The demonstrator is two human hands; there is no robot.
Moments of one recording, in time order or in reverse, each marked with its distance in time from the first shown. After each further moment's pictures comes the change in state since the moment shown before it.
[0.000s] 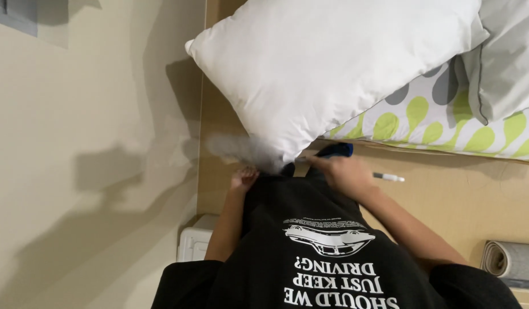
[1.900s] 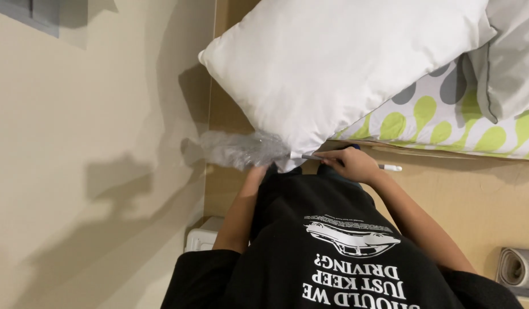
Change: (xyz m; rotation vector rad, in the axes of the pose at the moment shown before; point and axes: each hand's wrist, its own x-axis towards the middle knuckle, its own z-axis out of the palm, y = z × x) left_hand 0.079 -0.029 0.000 0.926 0.923 -0.057; right_hand 0.016 0.023 -0.001 0.462 -0.014 0.038
